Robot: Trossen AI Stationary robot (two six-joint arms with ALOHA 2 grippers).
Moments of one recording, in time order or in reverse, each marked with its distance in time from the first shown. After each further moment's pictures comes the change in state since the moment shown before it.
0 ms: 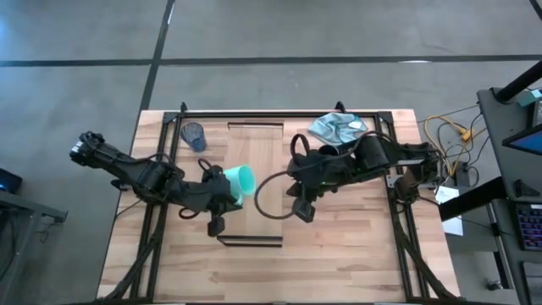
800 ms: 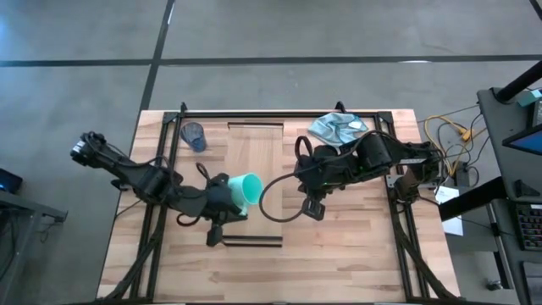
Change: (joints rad) left arm -0.036 0.009 -0.026 0.206 0.034 0.067; right arm -0.001 -0.010 0.000 -0.153 0.026 -0.086
